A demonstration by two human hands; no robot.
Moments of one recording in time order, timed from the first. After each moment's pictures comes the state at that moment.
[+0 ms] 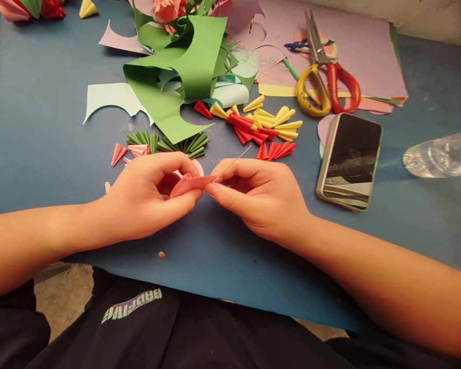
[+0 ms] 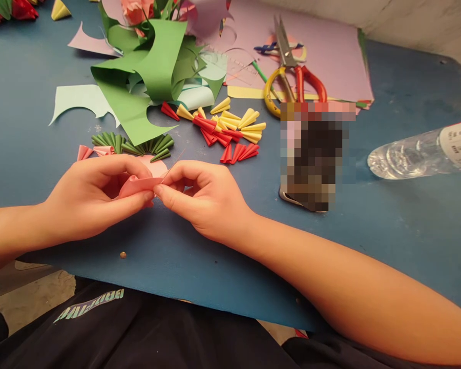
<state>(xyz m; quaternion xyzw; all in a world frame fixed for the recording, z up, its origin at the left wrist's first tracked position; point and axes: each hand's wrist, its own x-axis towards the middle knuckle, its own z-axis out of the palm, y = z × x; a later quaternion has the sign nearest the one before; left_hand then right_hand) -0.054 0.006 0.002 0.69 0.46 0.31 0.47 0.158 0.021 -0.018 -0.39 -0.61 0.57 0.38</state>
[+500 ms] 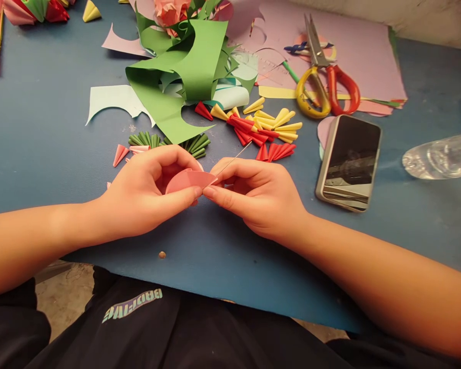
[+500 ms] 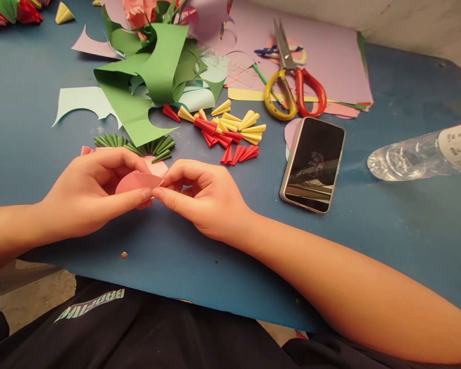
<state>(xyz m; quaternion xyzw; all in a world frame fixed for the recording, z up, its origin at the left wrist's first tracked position) -0.054 0.007 0.009 0.60 0.49 0.32 0.55 0.157 0.022 -0.025 -0.34 -0.60 0.61 0.40</state>
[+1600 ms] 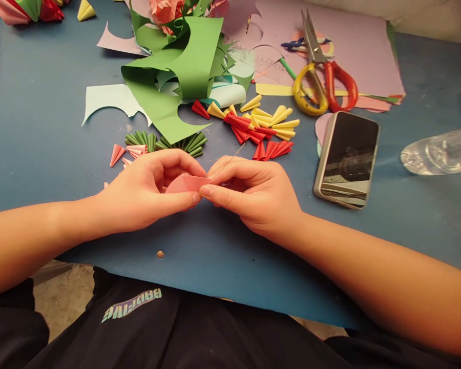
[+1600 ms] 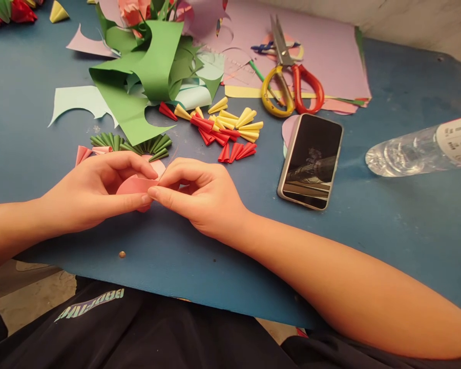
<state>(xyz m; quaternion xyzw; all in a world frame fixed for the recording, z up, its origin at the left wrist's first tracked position) -0.054 0.014 0.007 0.56 0.47 0.27 0.62 0.157 0.020 -0.028 -0.34 -0.58 0.60 0.42</state>
